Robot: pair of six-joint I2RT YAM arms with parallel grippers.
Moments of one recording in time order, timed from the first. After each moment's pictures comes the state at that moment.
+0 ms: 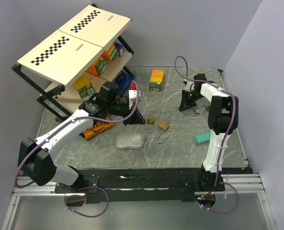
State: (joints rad) left arm -0.62 1.39 1.18 -0.34 0.90 0.15; right arm -0.03 2.11 1.57 -0.74 -0.45 -0.05
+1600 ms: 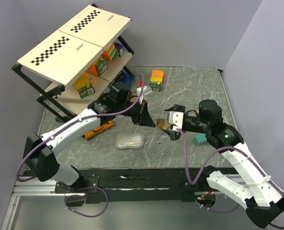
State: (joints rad) left arm -0.73 1.45 1.26 -0.30 0.79 -0.40; right arm 0.51 0.82 0.99 -0.58 -0.65 -0.86
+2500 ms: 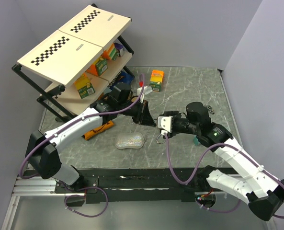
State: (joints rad) left arm -0.73 1.48 1.26 -0.29 0.77 -0.47; right arm 0.63 0.89 0.92 -0.52 -0.46 -0.95
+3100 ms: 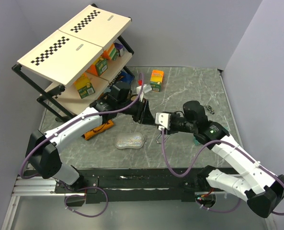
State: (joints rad) left arm -0.72 1.49 1.26 -0.27 0.77 -0.47; right arm 0.63 0.93 0.92 -0.51 -0.44 -0.89
